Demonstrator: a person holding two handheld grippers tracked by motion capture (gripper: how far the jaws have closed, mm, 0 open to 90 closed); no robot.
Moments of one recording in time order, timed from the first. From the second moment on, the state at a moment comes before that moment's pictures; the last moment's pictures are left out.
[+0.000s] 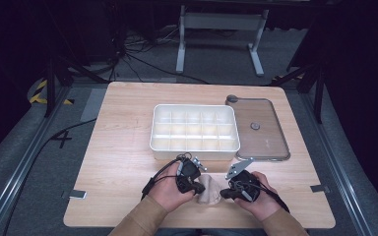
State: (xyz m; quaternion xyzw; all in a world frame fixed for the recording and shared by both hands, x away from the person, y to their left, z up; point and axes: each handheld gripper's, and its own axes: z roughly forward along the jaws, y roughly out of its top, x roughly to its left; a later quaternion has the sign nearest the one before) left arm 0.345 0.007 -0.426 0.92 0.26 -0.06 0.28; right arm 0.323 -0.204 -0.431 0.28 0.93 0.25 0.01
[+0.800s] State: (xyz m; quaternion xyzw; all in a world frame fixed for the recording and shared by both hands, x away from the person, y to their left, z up) left arm 0.338 -0.008 -0.423 0.92 0.24 -0.06 0.30; right arm 0.322 -0.194 -0.436 0.28 0.92 0.26 0.00
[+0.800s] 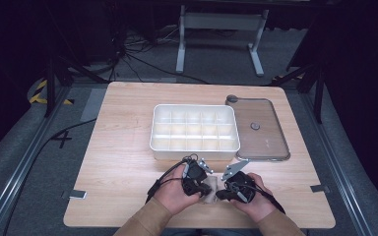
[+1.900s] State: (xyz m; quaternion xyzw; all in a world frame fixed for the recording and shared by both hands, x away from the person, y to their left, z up) left arm 0.332 -0.017 -0.432 0.92 0.25 -0.05 0.30; right arm 0.328 -0.191 -0.407 0.29 0.90 0.34 0.04
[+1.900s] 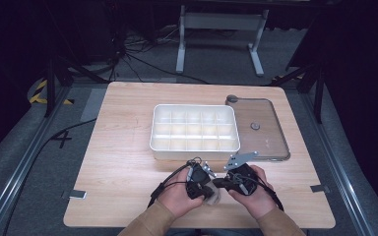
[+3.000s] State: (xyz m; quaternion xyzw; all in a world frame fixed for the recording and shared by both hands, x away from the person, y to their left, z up) left arm 0.315 -0.021 -0.434 0.94 0.22 -0.06 0.27; right arm 0.337 -0.193 -0.431 0.32 0.90 0.29 0.03
